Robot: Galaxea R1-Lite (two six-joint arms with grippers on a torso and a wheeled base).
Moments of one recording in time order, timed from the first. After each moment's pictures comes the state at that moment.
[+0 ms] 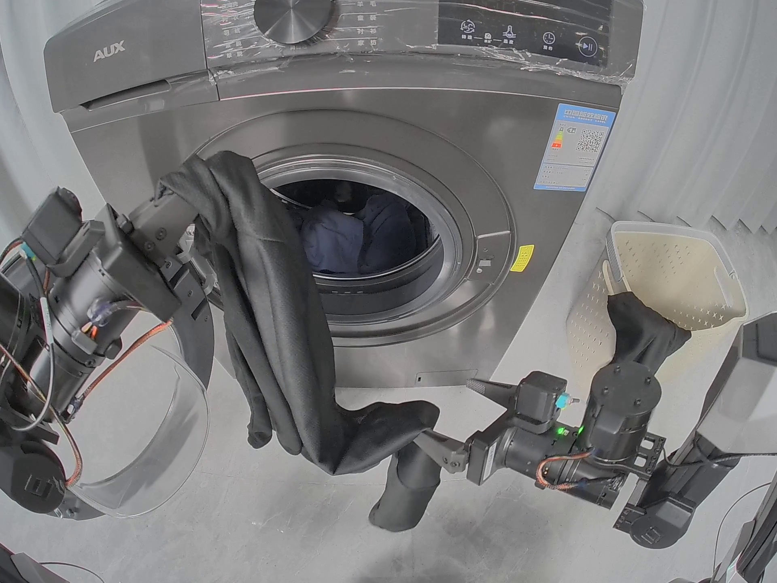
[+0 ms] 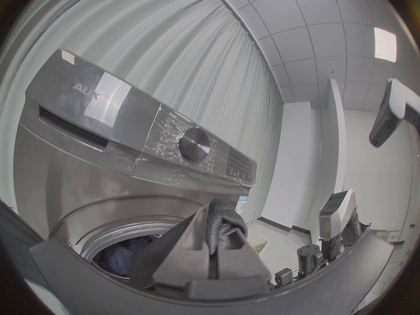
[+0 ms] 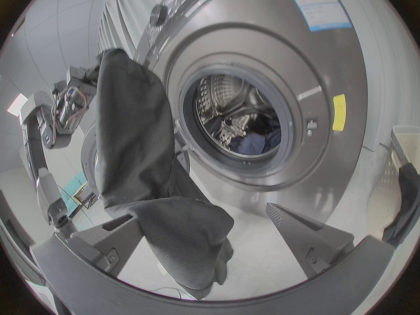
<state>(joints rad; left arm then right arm) -0.44 1.46 -0.47 -1.53 -0.33 -0.22 0.77 1.99 -0.42 -1.45 0.02 0.15</state>
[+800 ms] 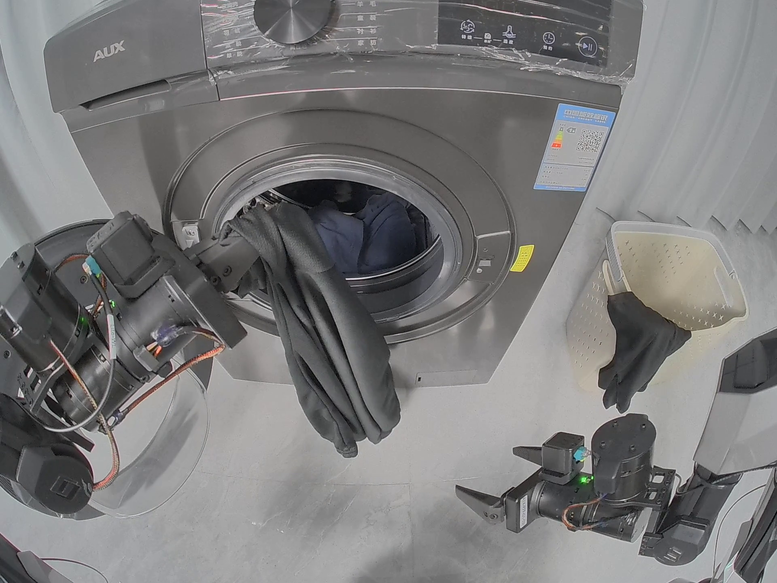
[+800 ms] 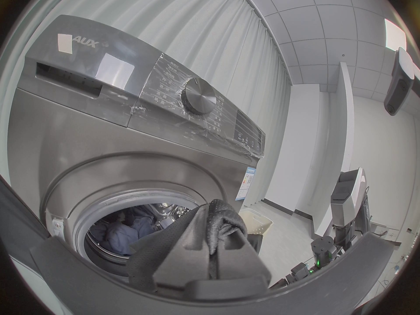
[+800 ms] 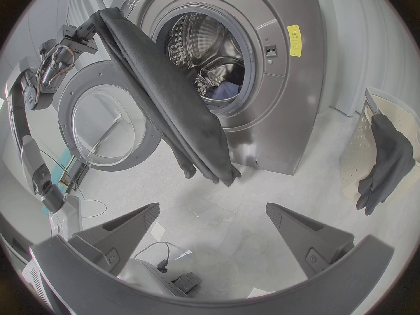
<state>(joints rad) -0.50 1.56 -0.49 -1.43 -0.27 -0.14 0.75 2.03 -0.19 -1.40 -0.07 0.18</state>
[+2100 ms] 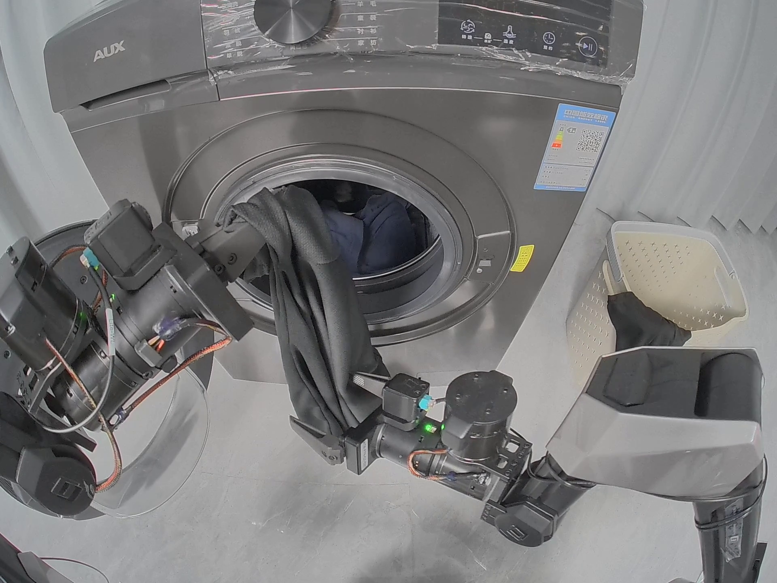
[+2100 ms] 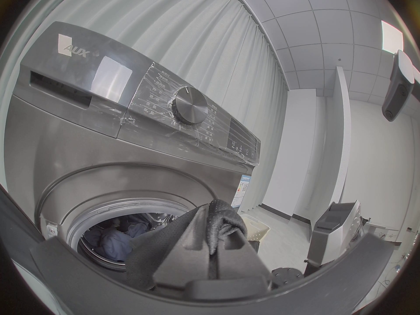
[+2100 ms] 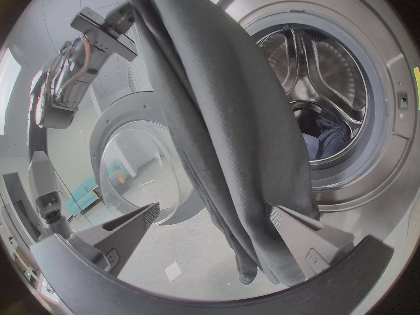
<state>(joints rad) -0.53 1.56 -0.51 -1.45 -0.25 -0.14 0.87 2.35 -0.91 -1.44 0.12 0.11</state>
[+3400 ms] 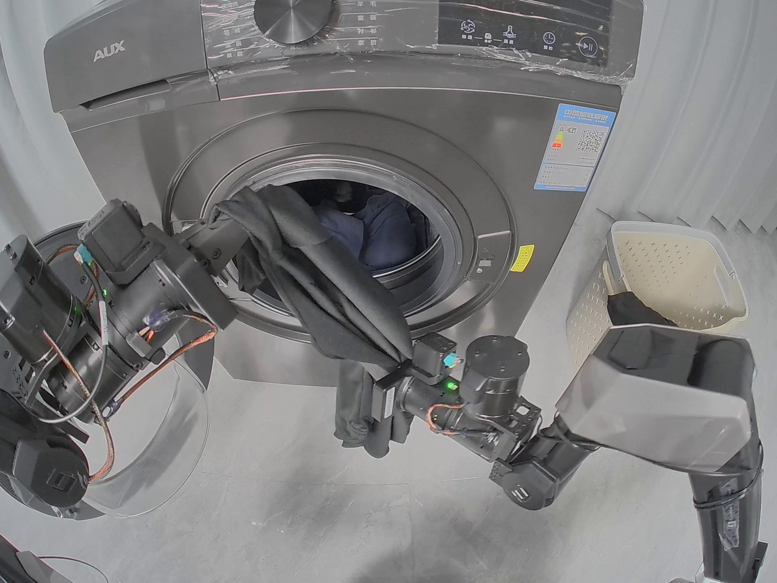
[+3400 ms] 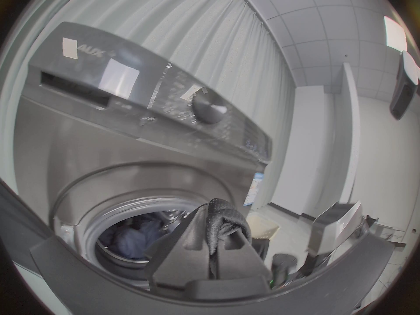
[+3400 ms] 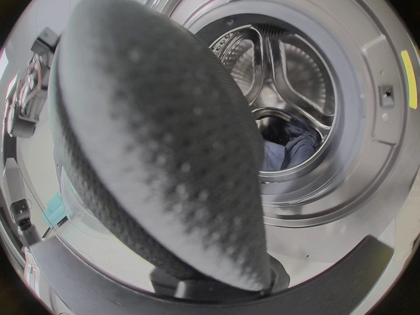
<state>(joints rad) -0.48 1.55 -0.51 -1.43 -0.23 -0.15 0.75 2.39 -1.02 -1.41 0.05 0.12</state>
